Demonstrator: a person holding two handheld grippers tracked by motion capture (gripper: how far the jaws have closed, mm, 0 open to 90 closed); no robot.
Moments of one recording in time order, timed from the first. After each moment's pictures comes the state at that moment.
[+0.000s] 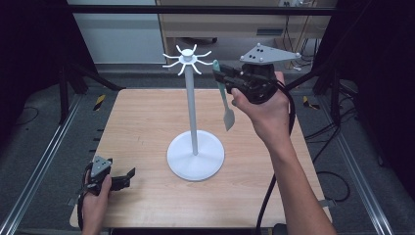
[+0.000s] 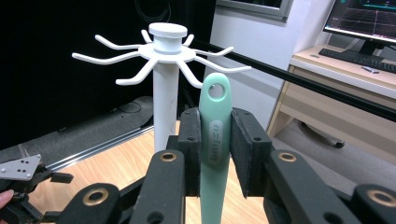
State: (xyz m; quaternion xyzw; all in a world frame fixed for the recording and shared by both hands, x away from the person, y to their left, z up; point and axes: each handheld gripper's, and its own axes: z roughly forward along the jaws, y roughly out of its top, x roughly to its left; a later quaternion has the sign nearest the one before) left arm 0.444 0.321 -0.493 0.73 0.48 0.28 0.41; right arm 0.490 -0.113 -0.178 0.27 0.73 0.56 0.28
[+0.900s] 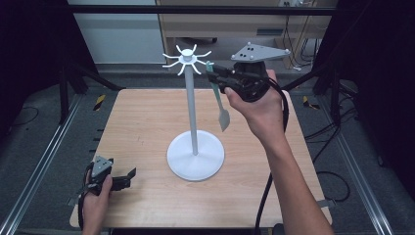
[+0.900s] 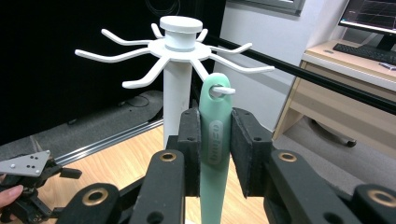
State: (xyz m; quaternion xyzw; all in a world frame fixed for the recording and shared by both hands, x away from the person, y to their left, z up) left arm 0.445 0.319 -0.493 0.73 0.47 0.28 0.41; right arm 0.497 -0.100 -0.179 0.26 0.75 0.55 0.26
